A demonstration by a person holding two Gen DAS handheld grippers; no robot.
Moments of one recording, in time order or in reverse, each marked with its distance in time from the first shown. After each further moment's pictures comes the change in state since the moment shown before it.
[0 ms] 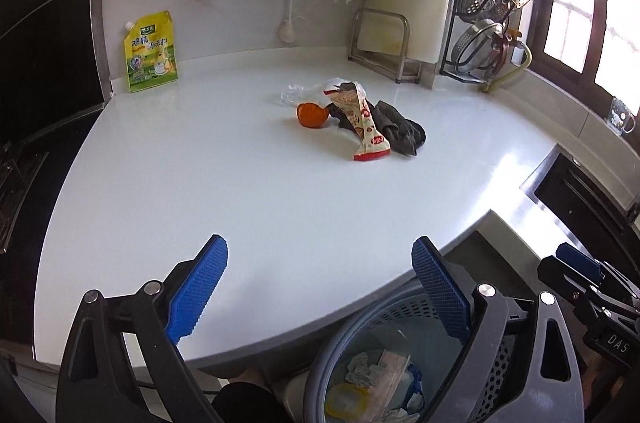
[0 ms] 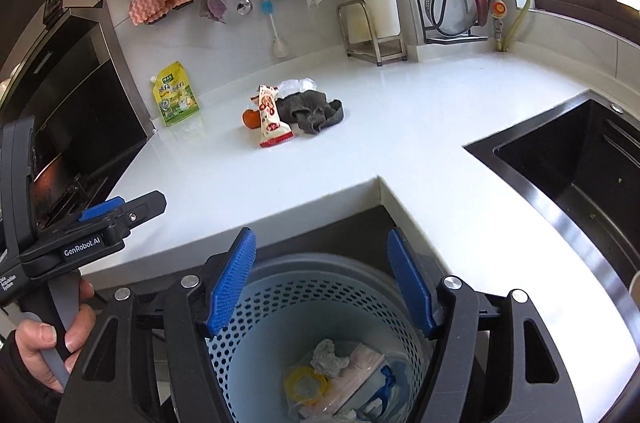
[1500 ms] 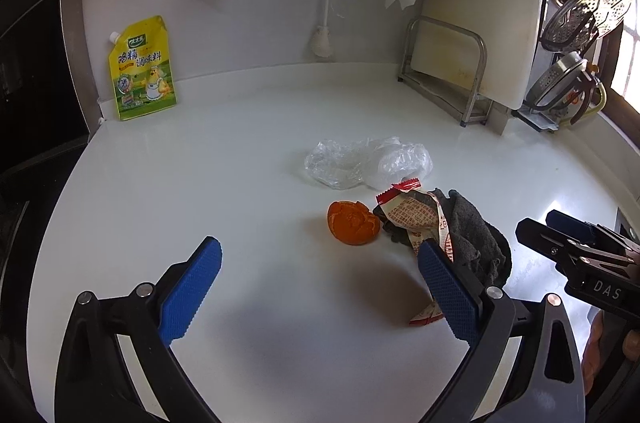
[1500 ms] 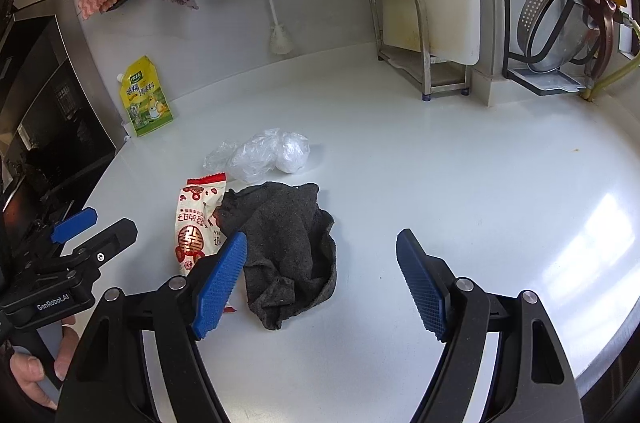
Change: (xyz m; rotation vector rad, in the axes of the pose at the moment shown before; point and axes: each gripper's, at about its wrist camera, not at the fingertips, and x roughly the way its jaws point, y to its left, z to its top) left arm 0.125 0.014 0.113 -0.072 0.034 0.126; right arm 0.188 -0.023 0.162 -0.122 0.164 0.049
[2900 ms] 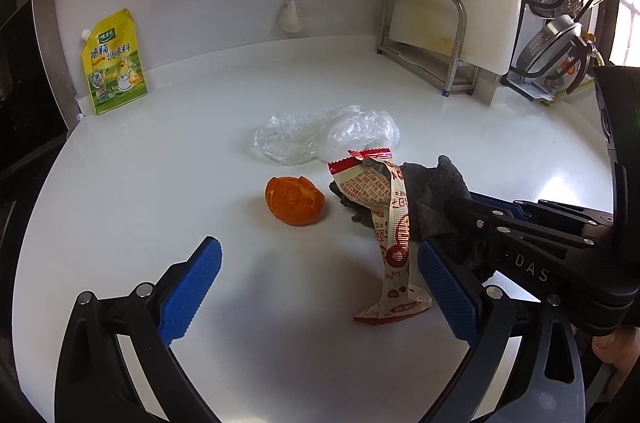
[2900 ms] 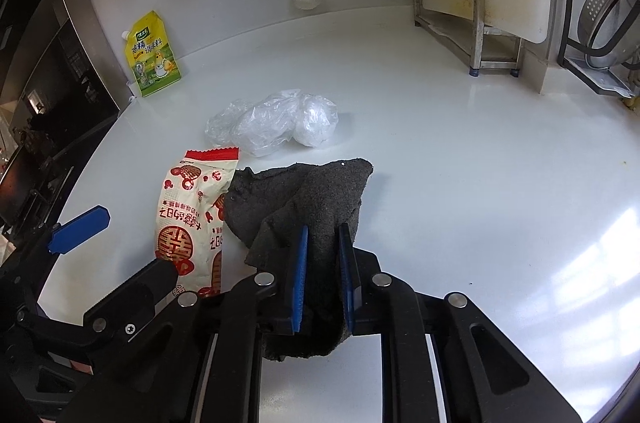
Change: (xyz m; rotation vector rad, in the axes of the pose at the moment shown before) left arm 0.023 -0.050 -0.011 0.044 0.060 0.001; right arm 0.047 0.004 0.010 -0.065 0.115 0.061
